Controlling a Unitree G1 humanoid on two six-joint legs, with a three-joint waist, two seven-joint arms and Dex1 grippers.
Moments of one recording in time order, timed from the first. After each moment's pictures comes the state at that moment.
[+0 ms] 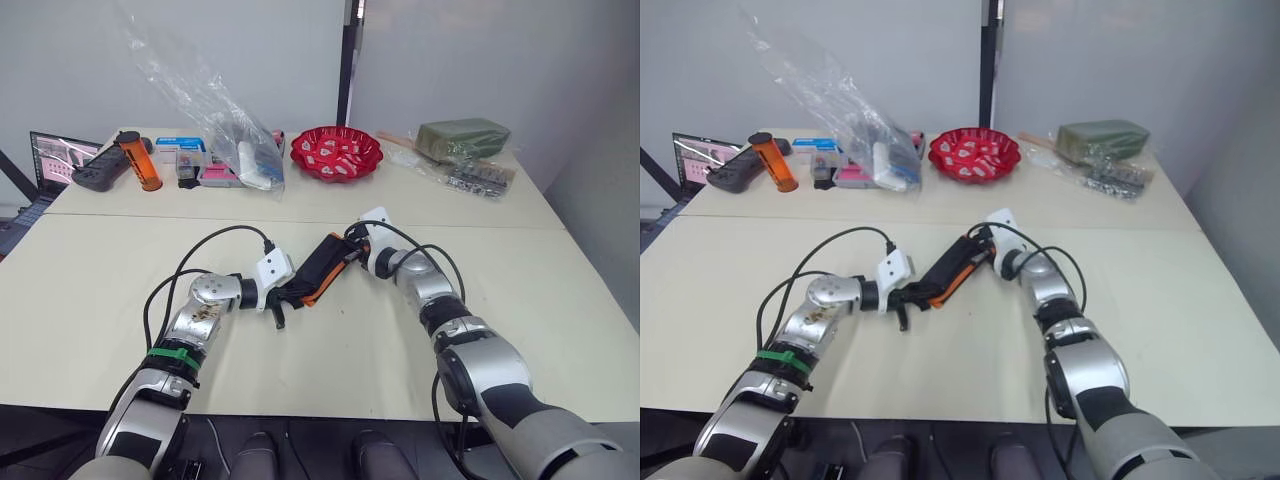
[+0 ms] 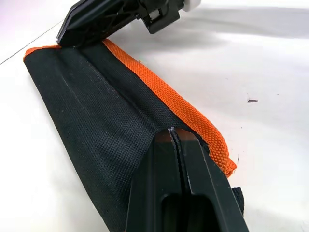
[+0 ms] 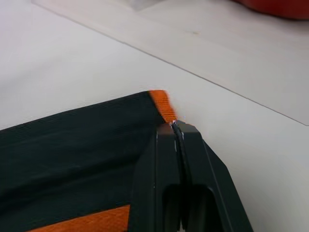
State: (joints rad) left arm -0.58 0.41 -0.22 0.51 -0.10 0.00 -1.03; right arm -0.98 -0.15 0.03 1.16 0.06 -0.03 0.49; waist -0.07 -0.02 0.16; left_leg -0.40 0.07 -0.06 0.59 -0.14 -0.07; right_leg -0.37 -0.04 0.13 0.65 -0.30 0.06
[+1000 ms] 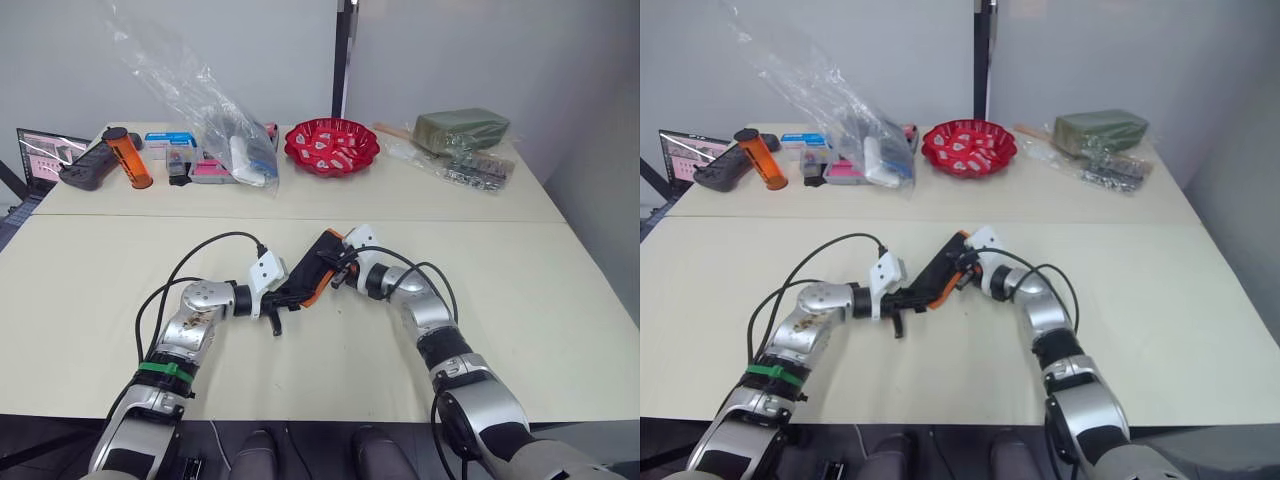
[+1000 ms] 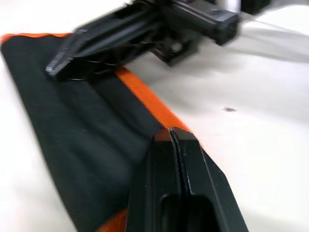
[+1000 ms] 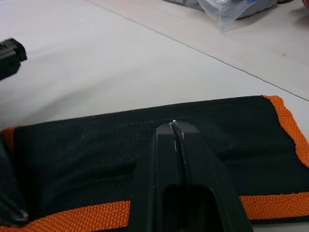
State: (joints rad) left arm -0.47 0.44 -0.18 0.33 -0.16 0.13 -1.10; right arm -0.74 -0.12 0.11 0.73 0.06 -0.01 0.71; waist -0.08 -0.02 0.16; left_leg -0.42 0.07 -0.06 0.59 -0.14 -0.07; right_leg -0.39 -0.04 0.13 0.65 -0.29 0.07
